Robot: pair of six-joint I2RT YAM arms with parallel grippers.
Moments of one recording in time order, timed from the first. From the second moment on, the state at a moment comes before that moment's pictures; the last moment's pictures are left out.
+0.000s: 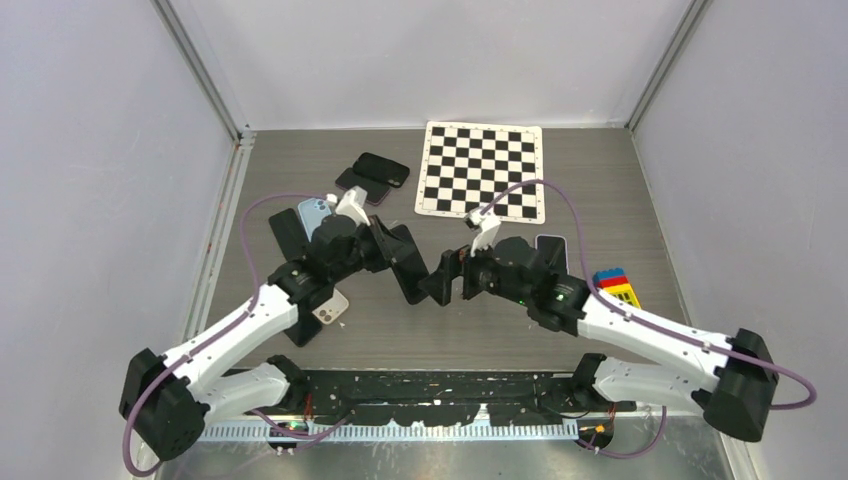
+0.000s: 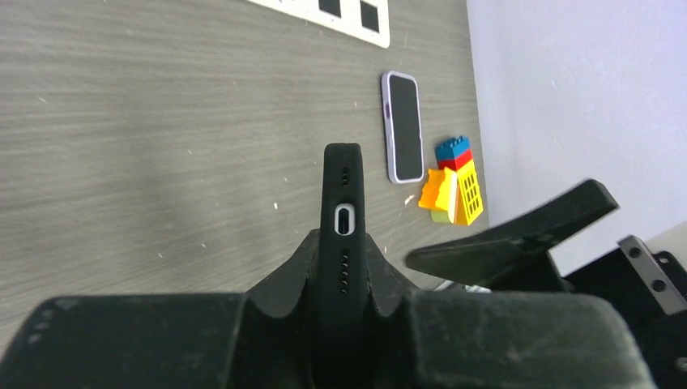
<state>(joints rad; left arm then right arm) -0.68 1.05 0.74 -0.09 0.06 -0.91 0.94 1.07 0.74 -0.05 -0.02 0.52</state>
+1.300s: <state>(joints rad) -0.54 0.82 0.82 0.20 0.12 -1.14 0.94 1.05 0.67 0.59 -0.22 0.92</state>
